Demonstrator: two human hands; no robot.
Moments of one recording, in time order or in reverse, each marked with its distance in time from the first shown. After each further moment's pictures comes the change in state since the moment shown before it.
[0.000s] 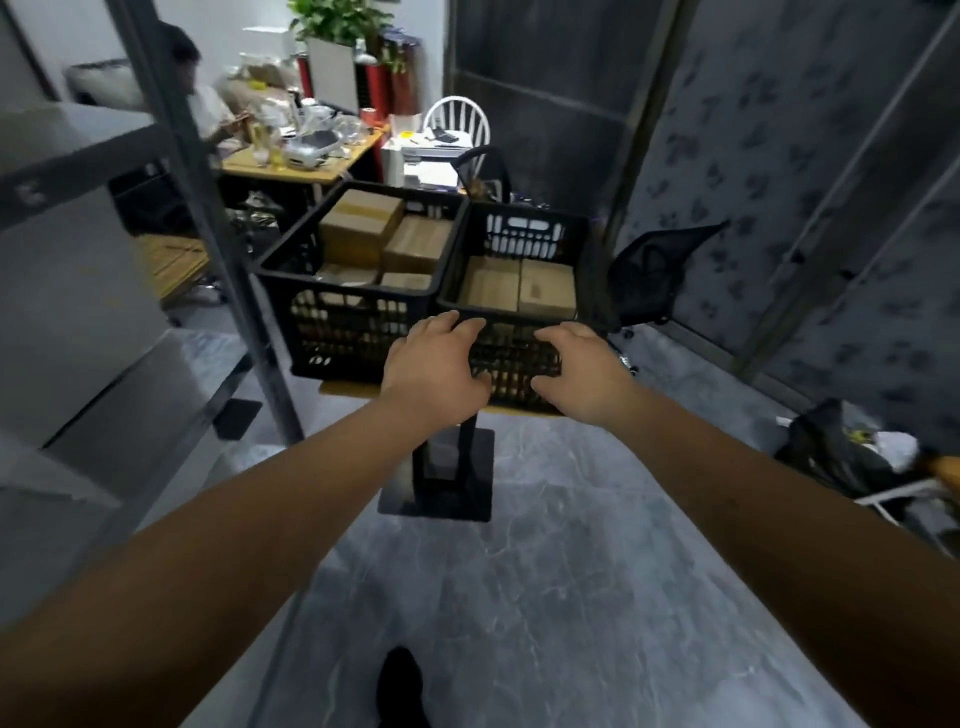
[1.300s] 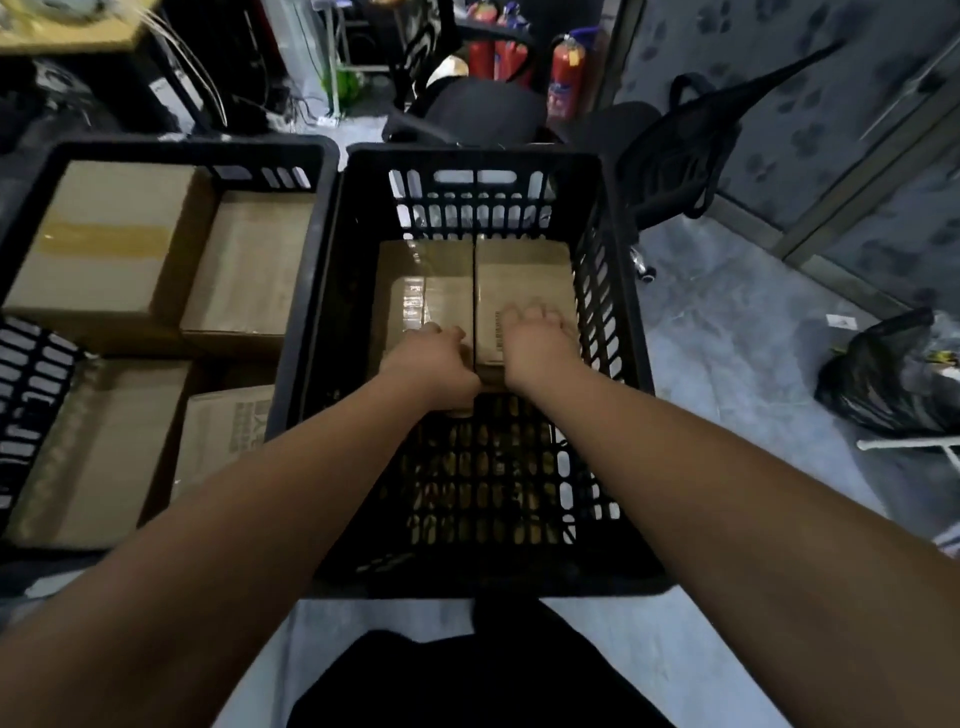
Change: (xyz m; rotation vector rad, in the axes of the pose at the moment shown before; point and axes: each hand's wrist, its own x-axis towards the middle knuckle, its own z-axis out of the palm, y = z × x) left_hand 0.490 -0.019 0.200 0.038 -0.658 -0.156; right_hand 0.488 0.180 0.101 -0.291 -0.415 0.279
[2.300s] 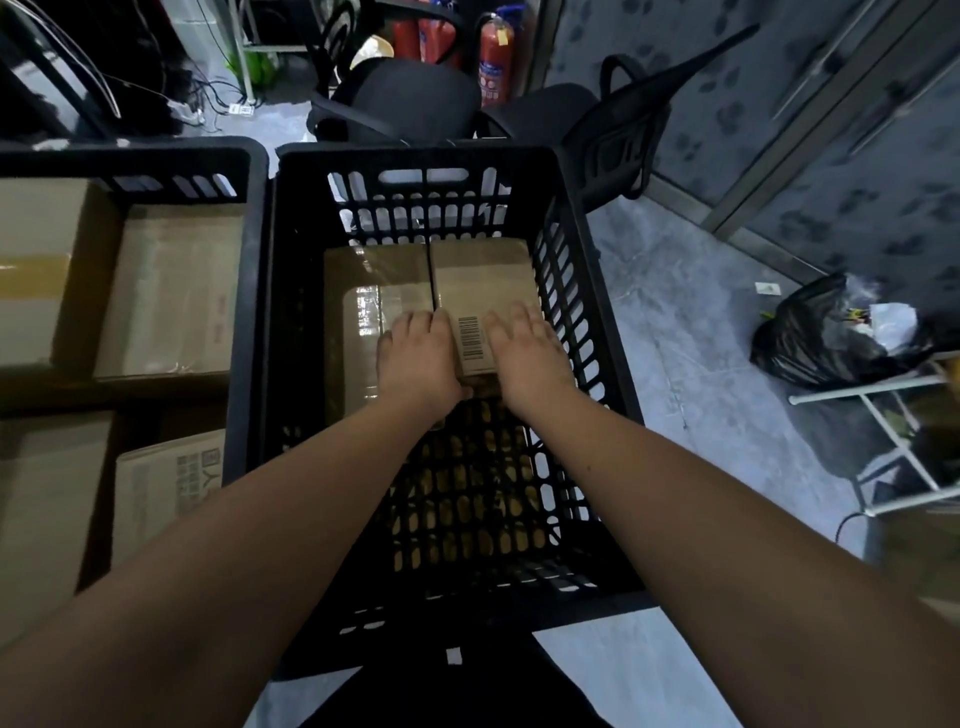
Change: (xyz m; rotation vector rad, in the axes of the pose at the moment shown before) left_hand 0.053 0.007 0.035 0.061 0.245 0.185; right_hand -0.002 0.026 0.025 0.081 0.120 0.025
